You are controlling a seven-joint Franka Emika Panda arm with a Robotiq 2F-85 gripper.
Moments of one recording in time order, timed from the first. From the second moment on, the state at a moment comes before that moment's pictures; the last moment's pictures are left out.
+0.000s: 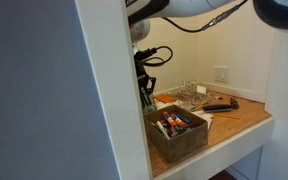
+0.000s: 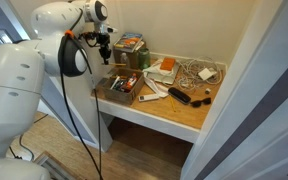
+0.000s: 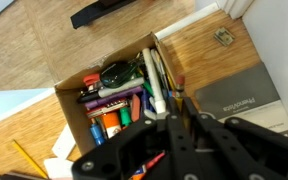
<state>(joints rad) 0.37 1.00 0.07 -0.69 -0.08 1.30 0.80</state>
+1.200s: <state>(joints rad) 0.29 0.63 -0.08 -1.43 -0.20 2.03 1.10</state>
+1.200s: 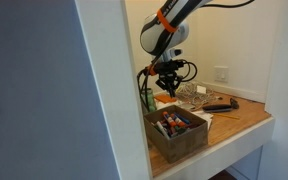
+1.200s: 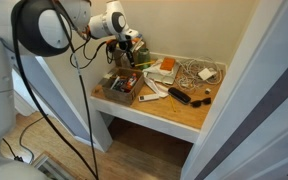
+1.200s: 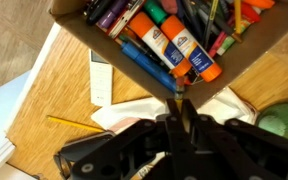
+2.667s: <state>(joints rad) 0.19 0.50 -0.08 -1.76 -0.26 2.22 0.65</state>
